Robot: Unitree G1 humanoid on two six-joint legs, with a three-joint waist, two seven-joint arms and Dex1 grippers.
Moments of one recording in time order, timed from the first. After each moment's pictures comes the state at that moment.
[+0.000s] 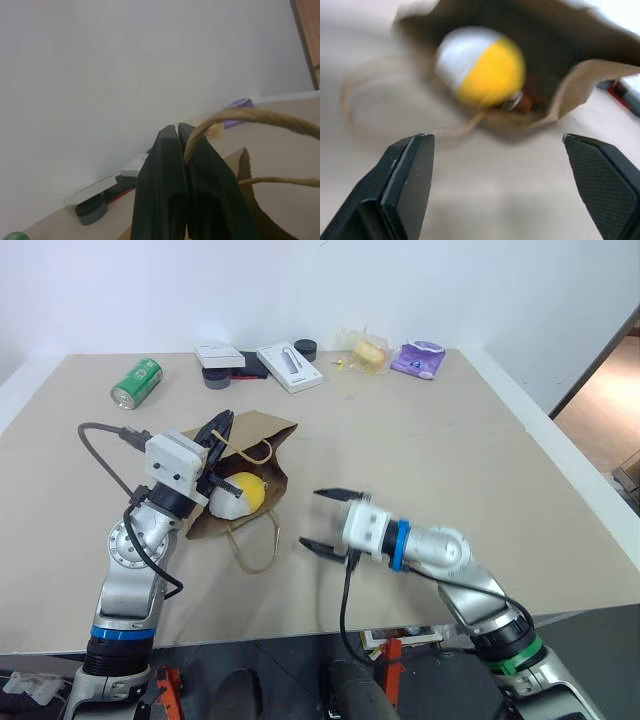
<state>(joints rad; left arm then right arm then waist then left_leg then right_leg) -0.33 0.35 0.08 -0.20 -0.13 -0.14 -0.36 -0.39 -0.54 0.41 -0.08 -0.19 -0.21 0.68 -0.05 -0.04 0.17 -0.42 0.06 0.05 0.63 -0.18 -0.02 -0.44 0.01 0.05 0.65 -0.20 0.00</state>
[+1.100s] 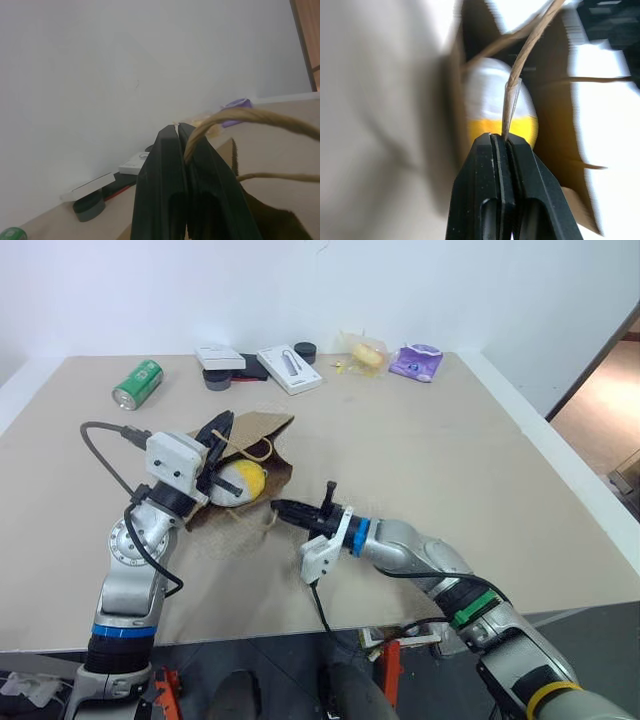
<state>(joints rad) -0.35 0.35 0.09 -0.18 -0.14 -0.12 -0.37 -0.65 -0.40 0.47 0.28 -0.70 -0.71 0.11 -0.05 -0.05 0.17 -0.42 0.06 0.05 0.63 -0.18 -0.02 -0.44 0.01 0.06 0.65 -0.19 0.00</state>
